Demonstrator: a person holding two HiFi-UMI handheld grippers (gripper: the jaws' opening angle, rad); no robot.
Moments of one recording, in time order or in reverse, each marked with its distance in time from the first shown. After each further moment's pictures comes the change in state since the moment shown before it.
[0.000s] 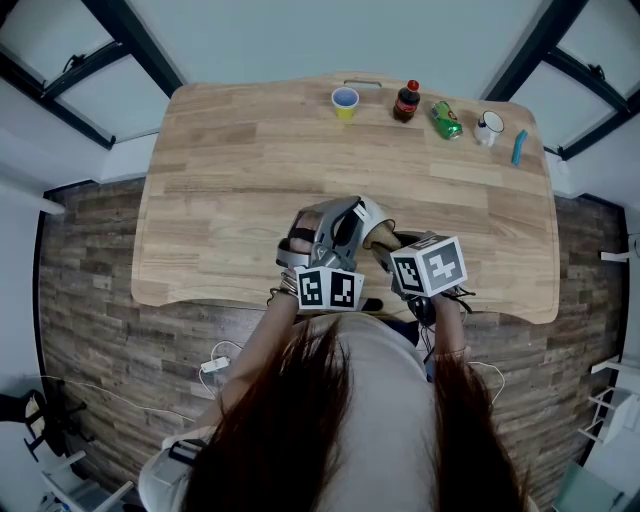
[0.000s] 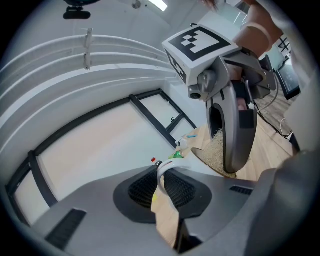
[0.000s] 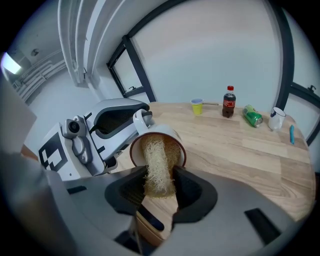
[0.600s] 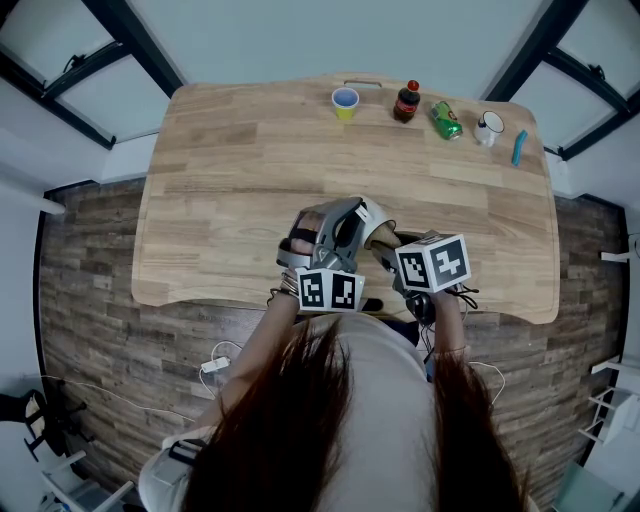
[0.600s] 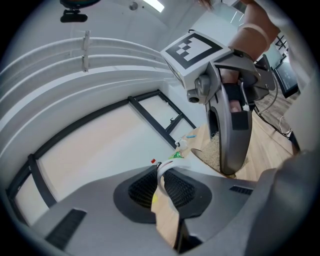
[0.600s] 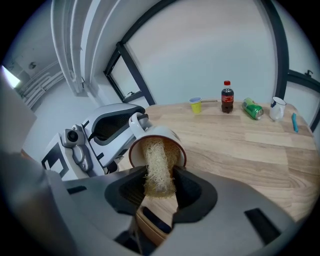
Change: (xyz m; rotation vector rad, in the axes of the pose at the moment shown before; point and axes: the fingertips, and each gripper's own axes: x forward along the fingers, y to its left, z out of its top) left arm 0.000 -0.002 0.003 0.024 -0.011 0.000; right arm 0.002 -0.001 0.002 0.081 -0.030 0.049
